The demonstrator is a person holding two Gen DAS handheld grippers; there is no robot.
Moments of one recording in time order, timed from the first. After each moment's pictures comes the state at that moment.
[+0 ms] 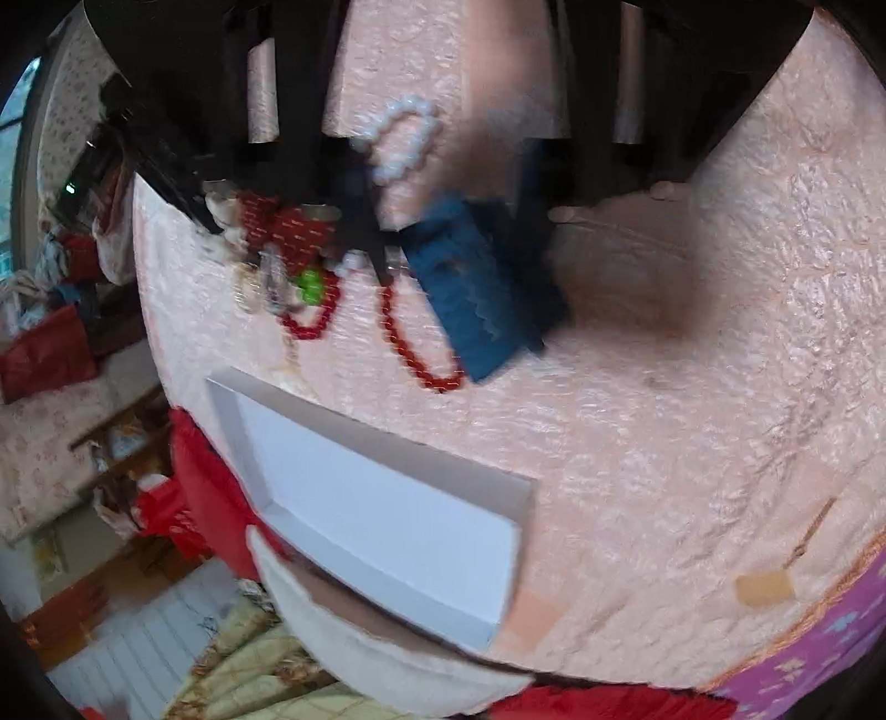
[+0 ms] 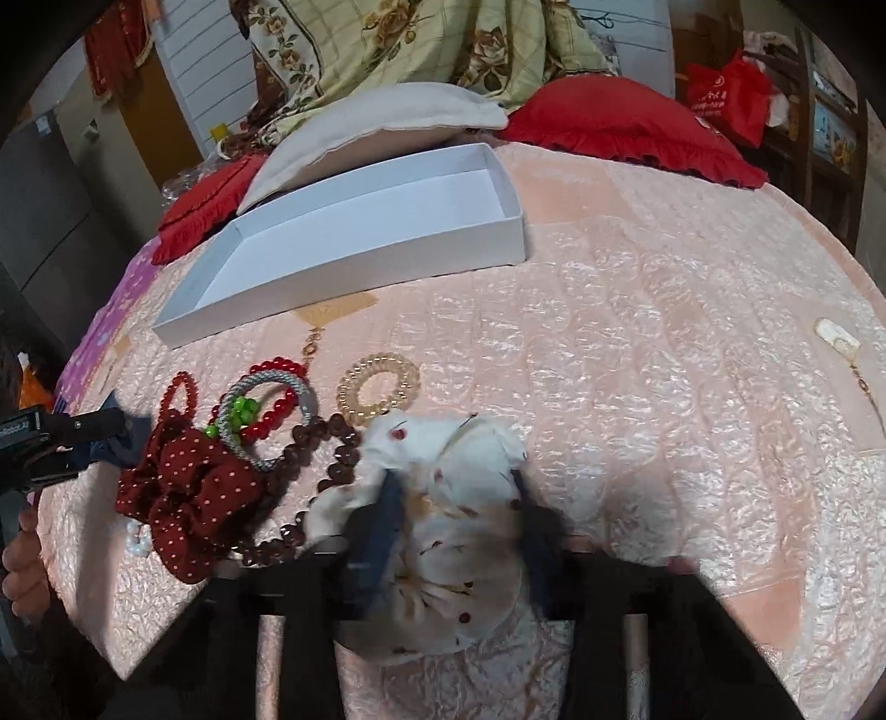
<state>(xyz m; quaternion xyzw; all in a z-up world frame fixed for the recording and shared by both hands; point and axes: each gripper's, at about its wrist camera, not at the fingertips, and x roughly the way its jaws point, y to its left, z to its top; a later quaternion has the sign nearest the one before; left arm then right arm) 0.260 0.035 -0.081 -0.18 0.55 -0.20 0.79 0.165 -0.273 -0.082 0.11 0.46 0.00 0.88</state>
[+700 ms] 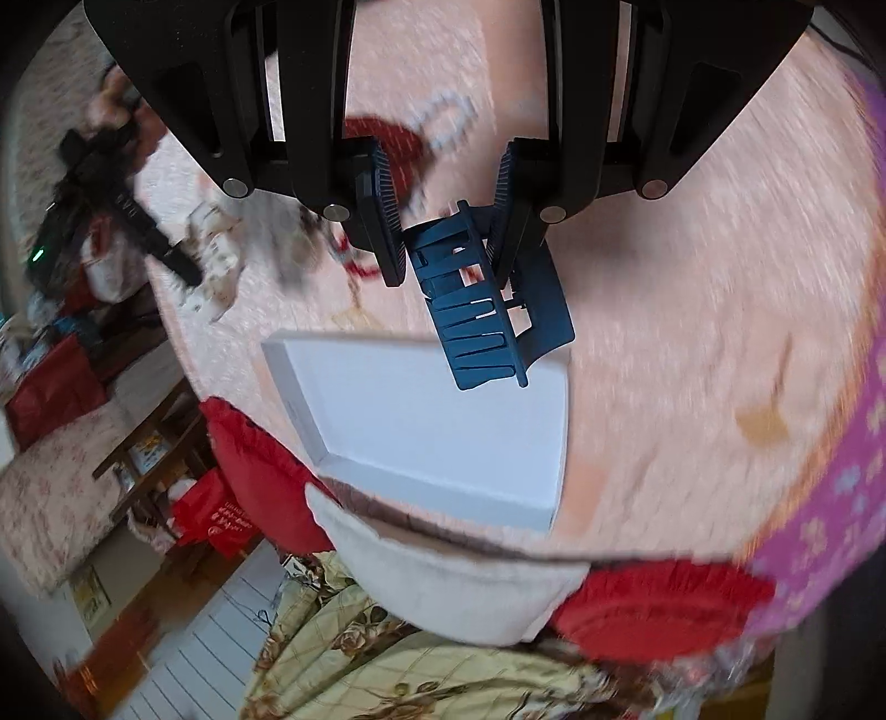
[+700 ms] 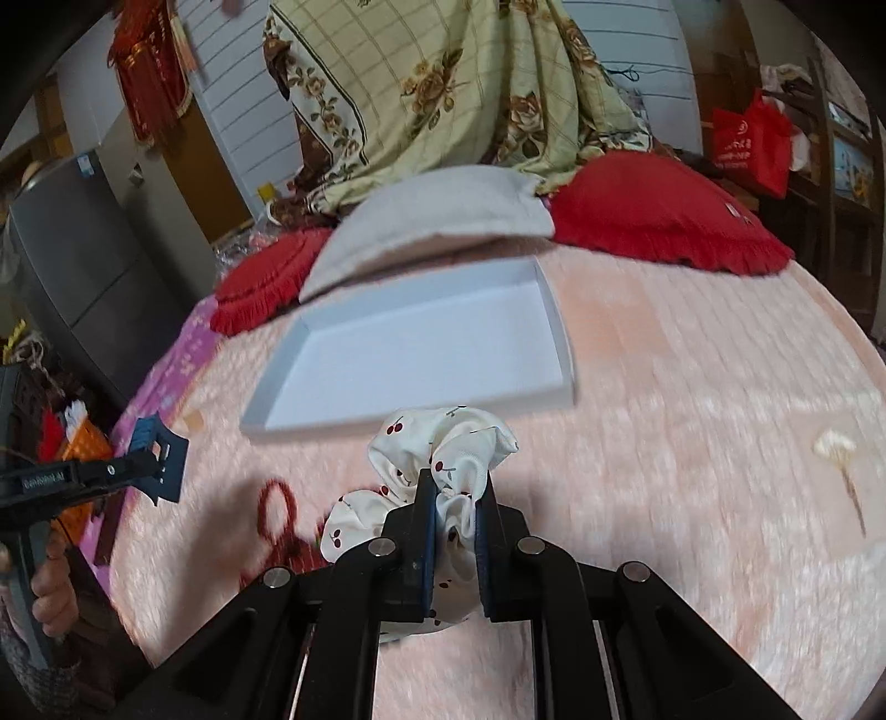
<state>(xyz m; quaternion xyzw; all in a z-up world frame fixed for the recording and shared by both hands) 0.281 0.025 0.016 -0.10 0.49 -0.21 0.84 0.201 -0.278 0.015 0.14 0.39 0.04 0.91</state>
